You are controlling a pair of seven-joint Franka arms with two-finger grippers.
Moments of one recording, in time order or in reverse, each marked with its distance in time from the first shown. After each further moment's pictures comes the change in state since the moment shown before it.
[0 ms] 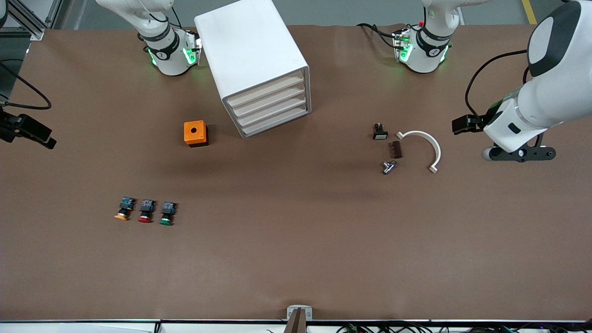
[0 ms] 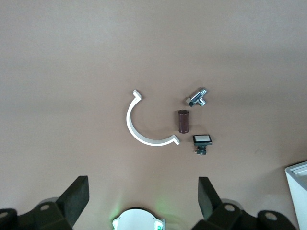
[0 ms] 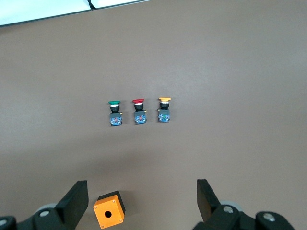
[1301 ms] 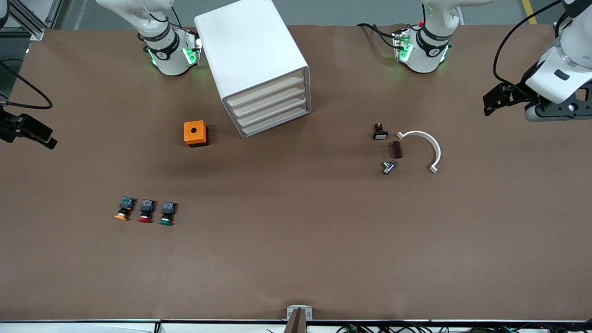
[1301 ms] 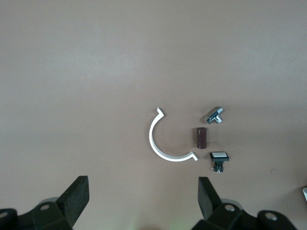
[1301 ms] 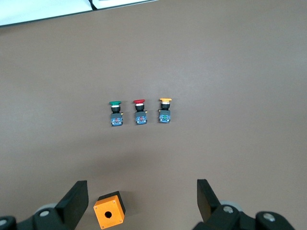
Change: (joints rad) left arm -0.102 -0.266 0.201 -0.194 0.000 0.148 0.084; right arm 0.000 0.000 0.005 0.002 -0.002 0.001 0.000
